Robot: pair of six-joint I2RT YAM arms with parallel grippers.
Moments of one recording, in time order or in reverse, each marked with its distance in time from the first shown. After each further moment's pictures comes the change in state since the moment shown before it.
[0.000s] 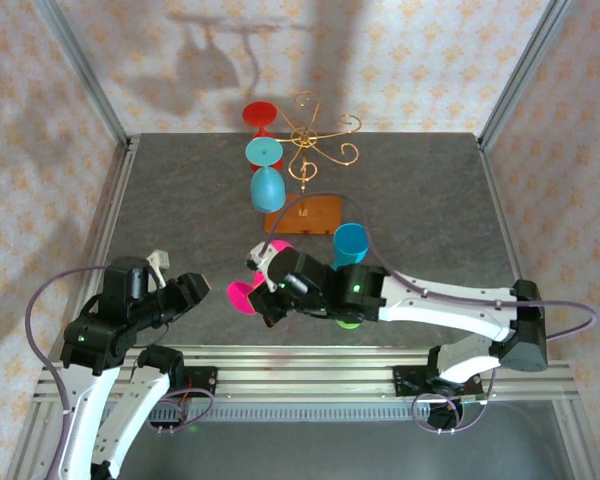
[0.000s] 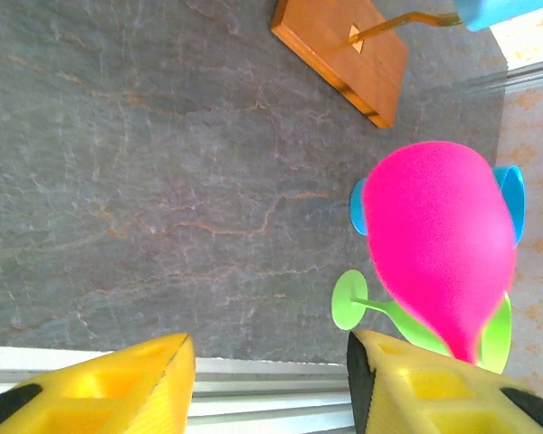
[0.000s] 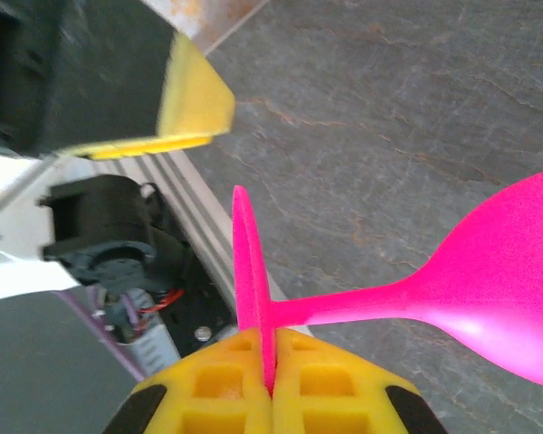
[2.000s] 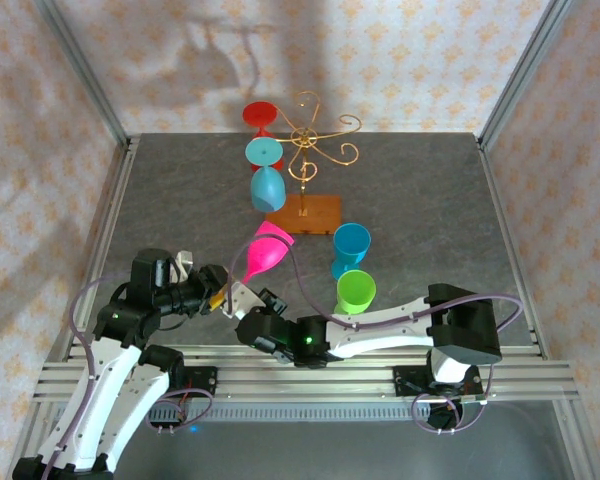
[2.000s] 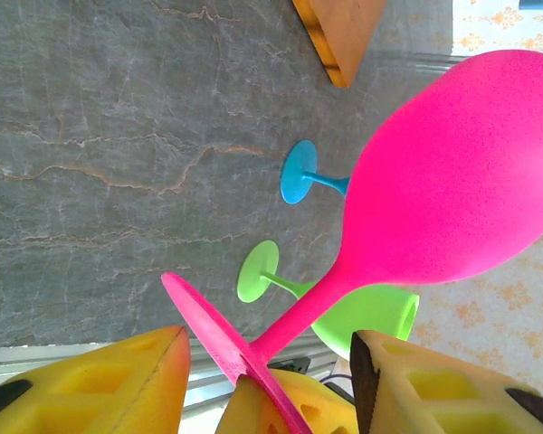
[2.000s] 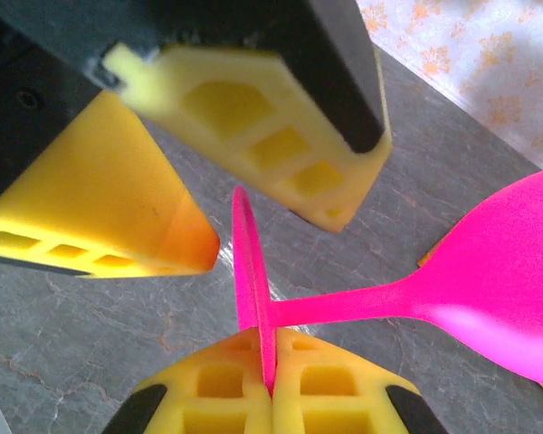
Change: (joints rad) left arm -0.016 0.069 -0.255 0.375 0.232 -0.328; right arm 0.169 0.256 -0.220 0.598 0.677 -0.419
